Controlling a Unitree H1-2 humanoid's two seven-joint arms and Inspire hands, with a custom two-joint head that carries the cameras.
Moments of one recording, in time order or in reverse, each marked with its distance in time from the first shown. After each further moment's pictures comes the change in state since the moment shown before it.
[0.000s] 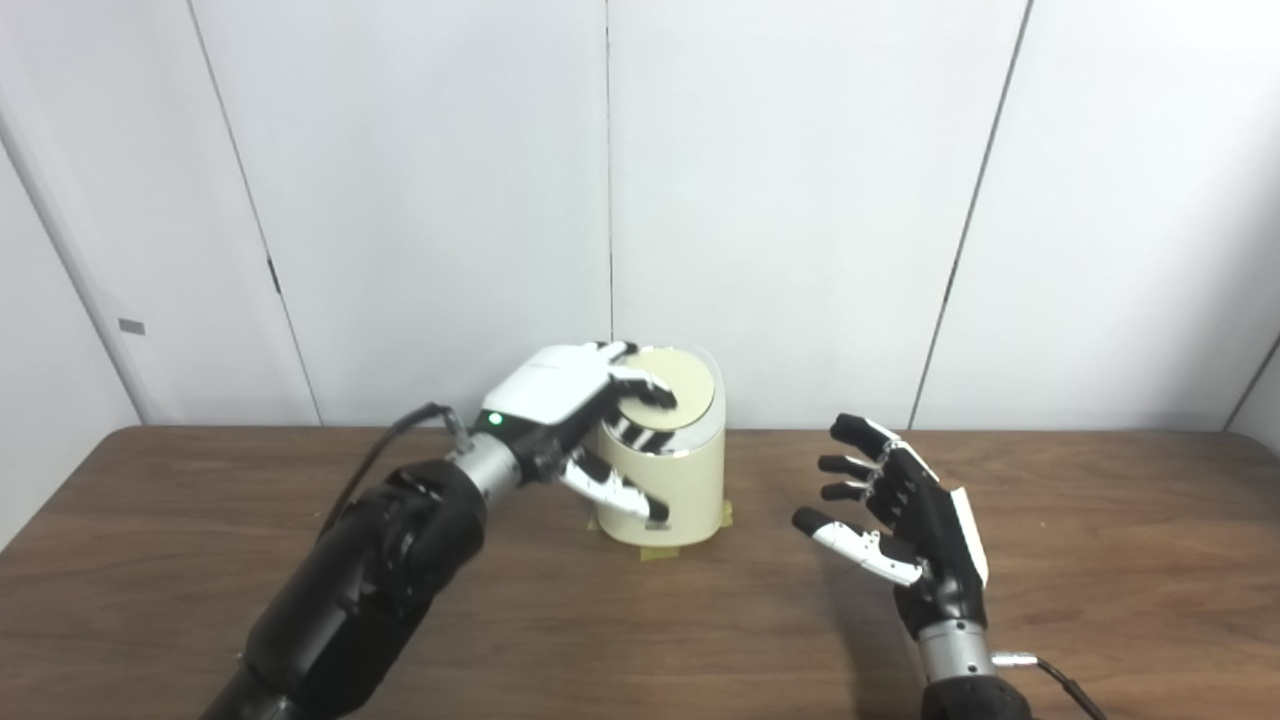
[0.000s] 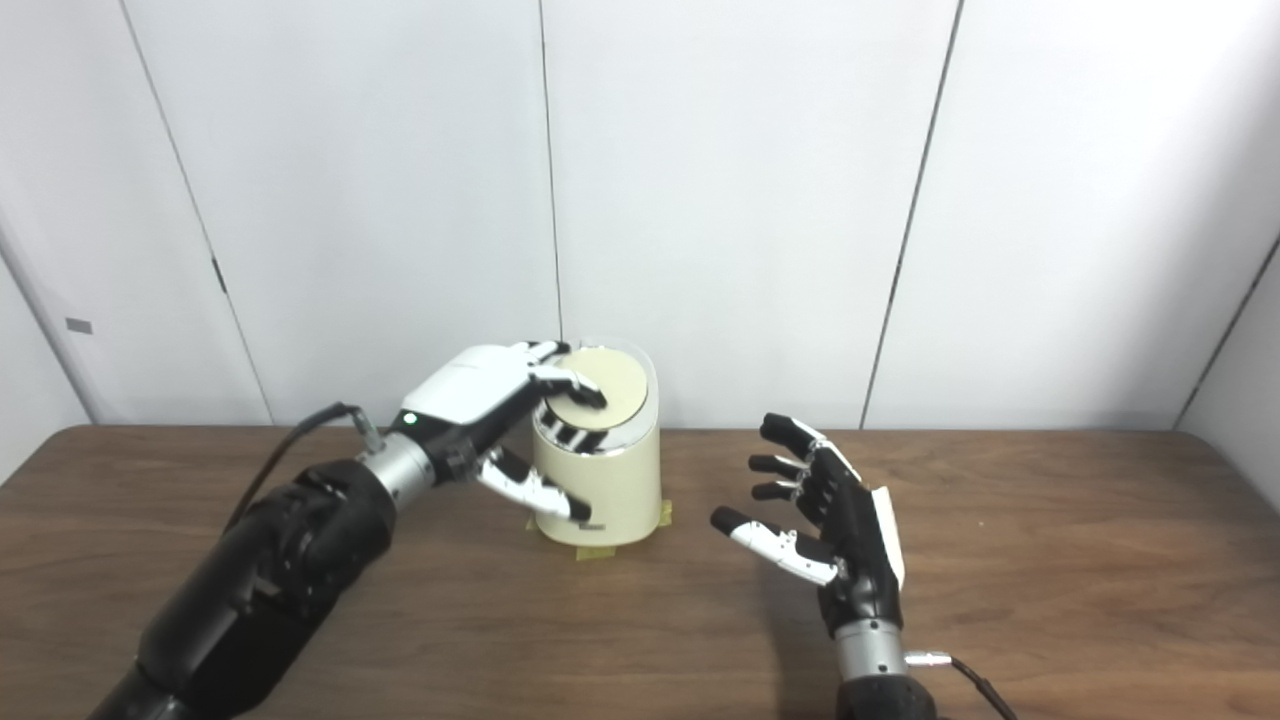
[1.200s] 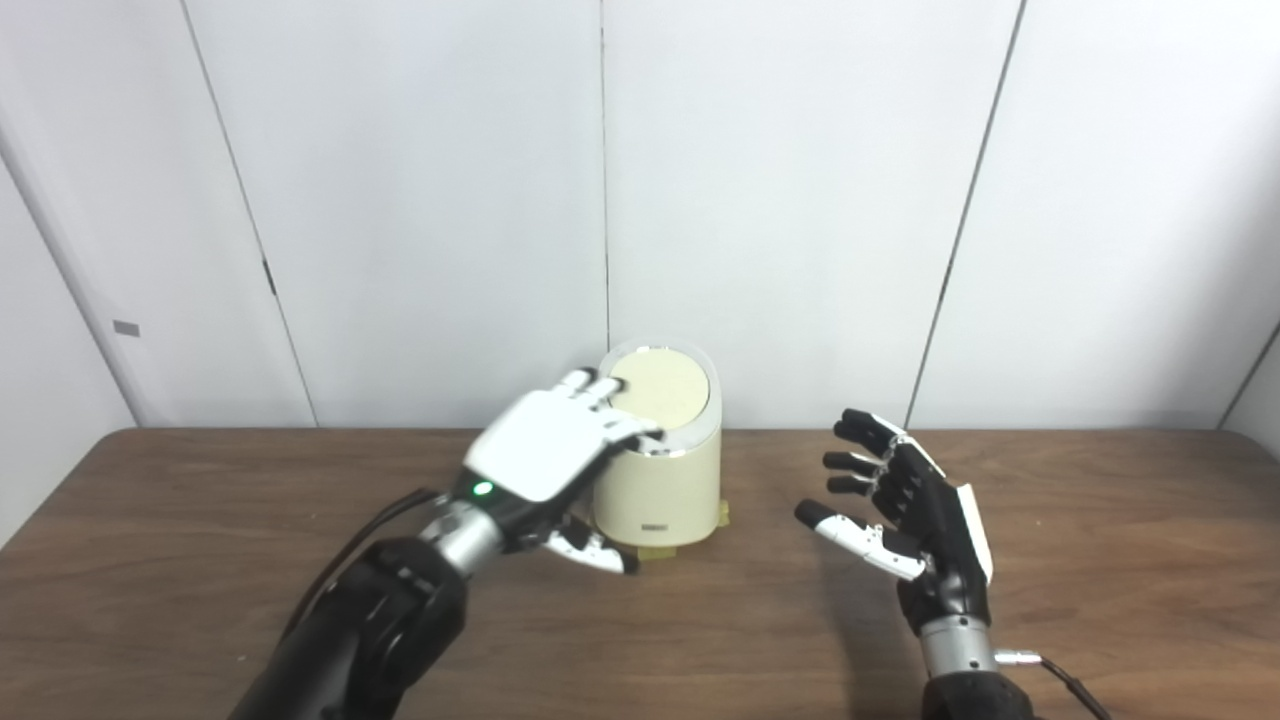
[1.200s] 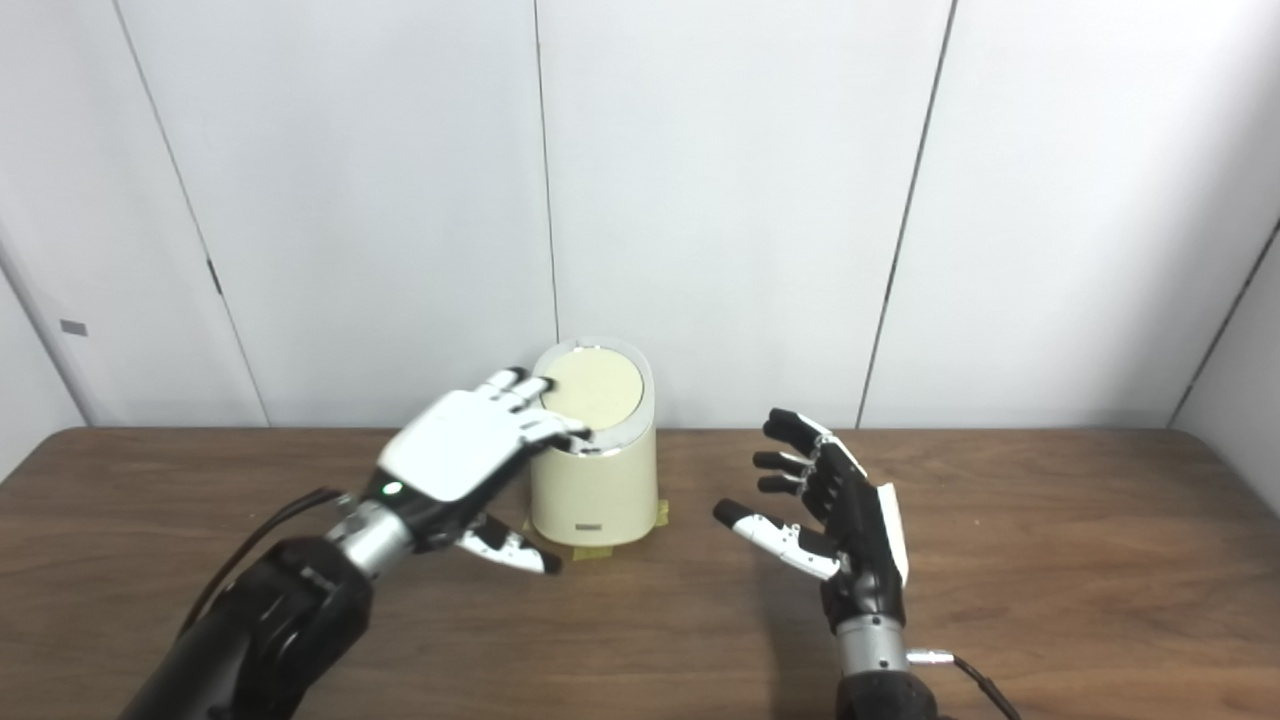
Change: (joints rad) left arm 0.212 -0.045 0.179 -0.126 0.147 -0.034 0.120; right arm 0.002 0.003 -0.002 -0.030 -0.004 0.037 -0.020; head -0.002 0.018
